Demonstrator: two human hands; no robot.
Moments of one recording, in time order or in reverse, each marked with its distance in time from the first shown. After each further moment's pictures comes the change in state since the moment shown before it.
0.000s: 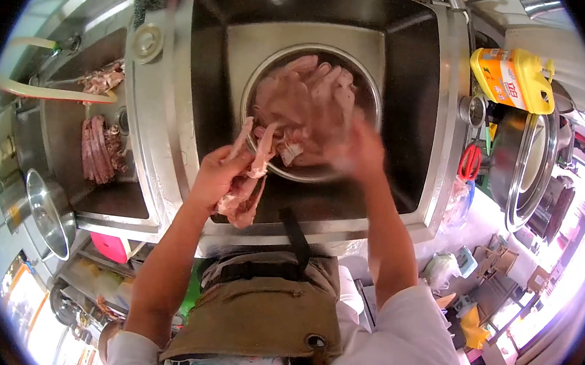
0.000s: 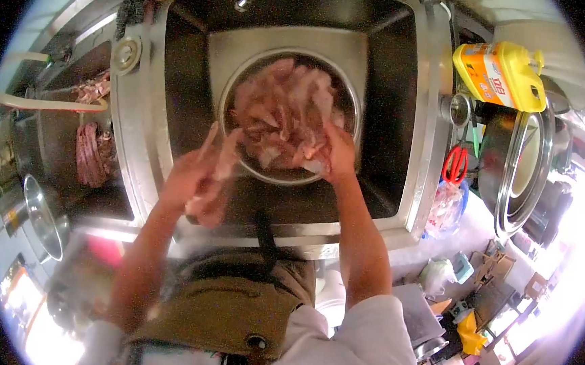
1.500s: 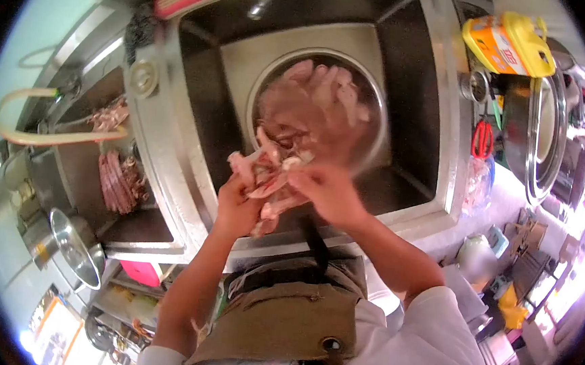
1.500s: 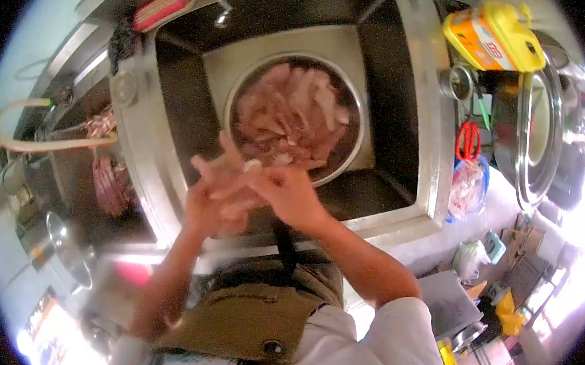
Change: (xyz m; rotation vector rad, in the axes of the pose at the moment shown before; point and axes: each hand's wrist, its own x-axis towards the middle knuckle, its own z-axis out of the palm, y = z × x) left_hand -0.008 -0.022 0.009 0.398 0.014 0.373; right_hand -0.116 -0.016 0.103 -0.524 -0.378 -0.079
